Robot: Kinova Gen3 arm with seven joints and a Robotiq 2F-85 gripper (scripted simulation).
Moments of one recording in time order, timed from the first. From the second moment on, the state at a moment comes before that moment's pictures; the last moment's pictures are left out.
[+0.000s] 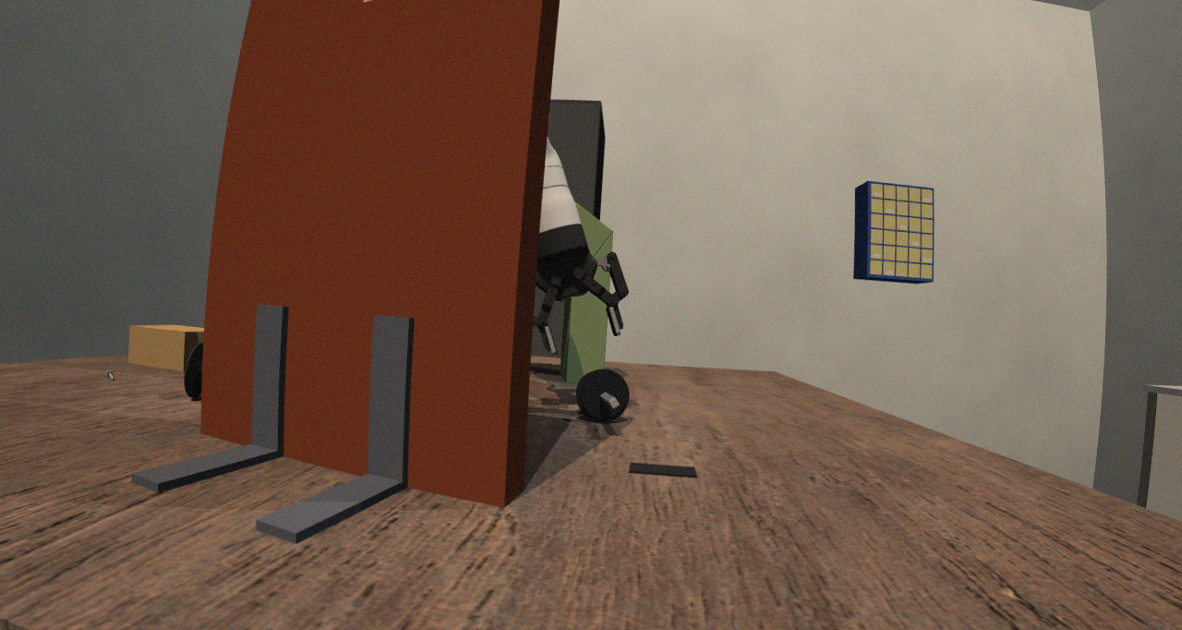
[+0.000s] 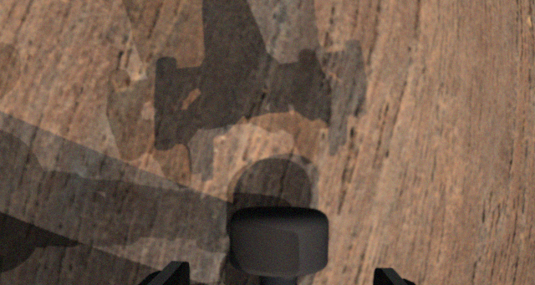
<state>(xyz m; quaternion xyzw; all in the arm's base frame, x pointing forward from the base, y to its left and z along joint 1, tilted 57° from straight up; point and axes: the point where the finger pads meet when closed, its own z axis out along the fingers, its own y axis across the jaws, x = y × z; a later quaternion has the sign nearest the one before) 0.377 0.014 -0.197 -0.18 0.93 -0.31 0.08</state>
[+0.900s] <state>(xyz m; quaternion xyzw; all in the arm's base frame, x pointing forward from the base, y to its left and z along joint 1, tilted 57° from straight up) 0.384 -0.005 -0.225 -0.19 0.93 -0.31 0.07</state>
